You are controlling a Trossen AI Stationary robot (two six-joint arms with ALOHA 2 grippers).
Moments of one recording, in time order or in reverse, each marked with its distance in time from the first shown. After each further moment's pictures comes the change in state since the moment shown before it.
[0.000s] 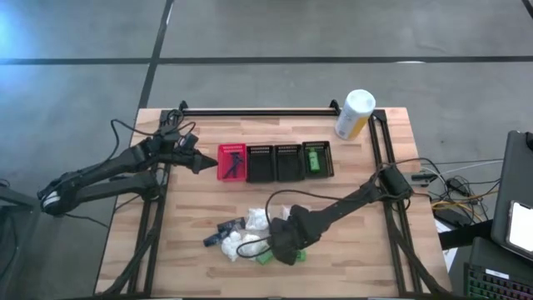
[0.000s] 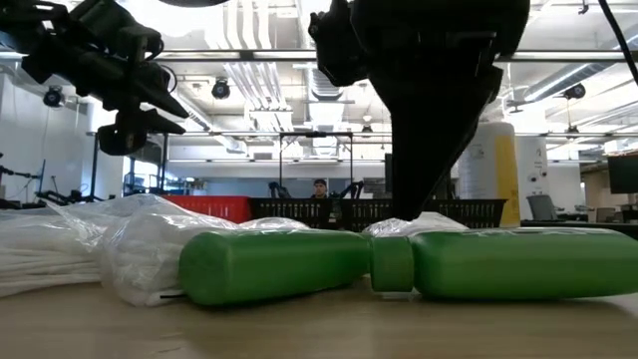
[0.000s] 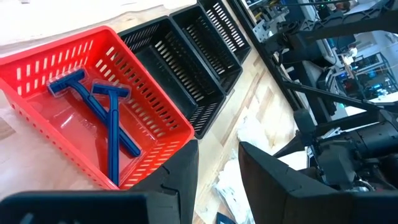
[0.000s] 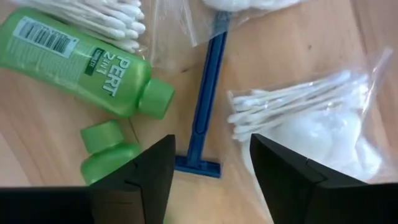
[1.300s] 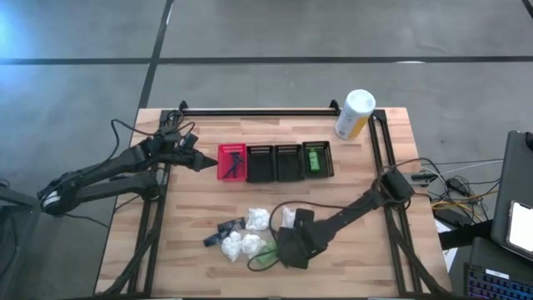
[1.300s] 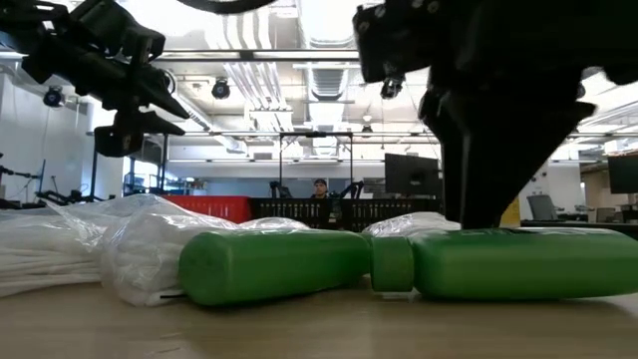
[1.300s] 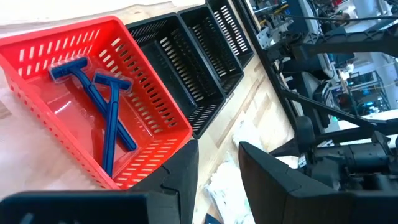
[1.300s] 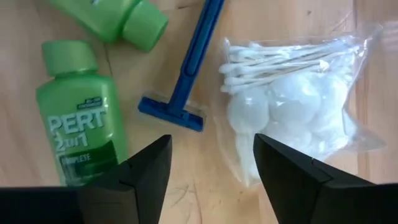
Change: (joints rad) left arm 0.000 0.002 0.000 0.000 -0.007 -0.098; right arm 0.073 0.000 -0.021 -0.100 0.075 -0.085
